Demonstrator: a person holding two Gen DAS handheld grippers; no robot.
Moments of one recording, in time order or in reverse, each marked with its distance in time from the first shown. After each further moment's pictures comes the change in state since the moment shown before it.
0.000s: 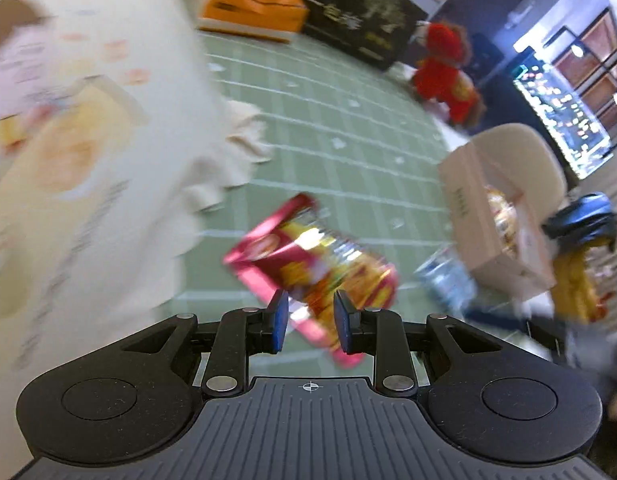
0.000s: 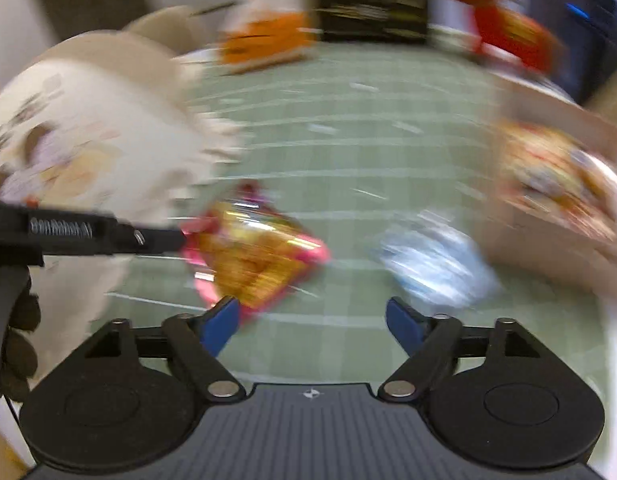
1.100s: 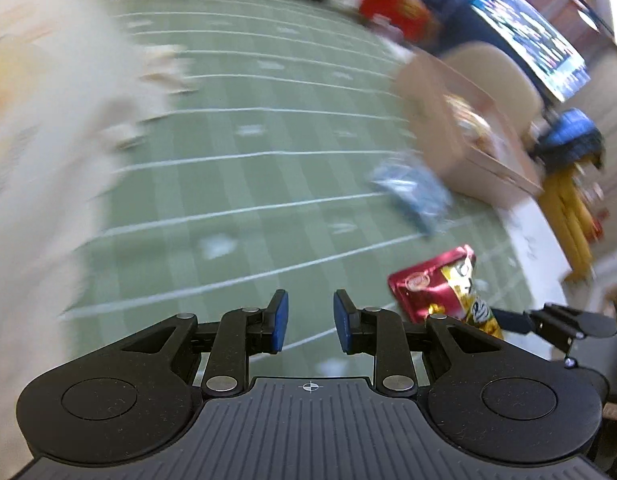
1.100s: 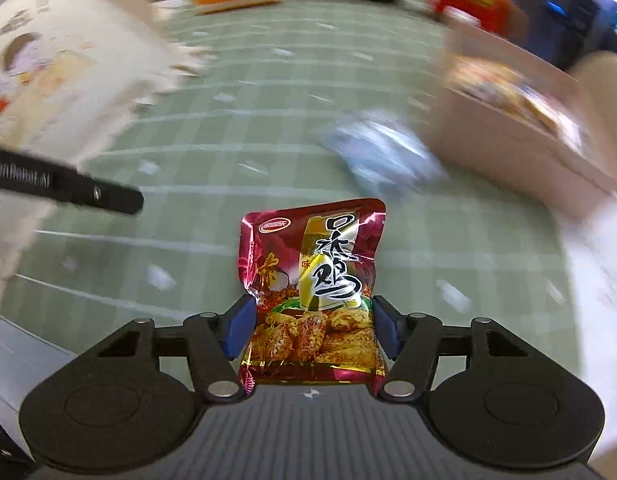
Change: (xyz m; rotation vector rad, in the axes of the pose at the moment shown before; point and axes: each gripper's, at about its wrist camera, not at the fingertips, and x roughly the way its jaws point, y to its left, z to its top) left arm 0.043 -0.060 -0.023 0.202 0.151 -0.081; right arm -0.049 -0.041 -0.102 0.133 0.100 -0.246
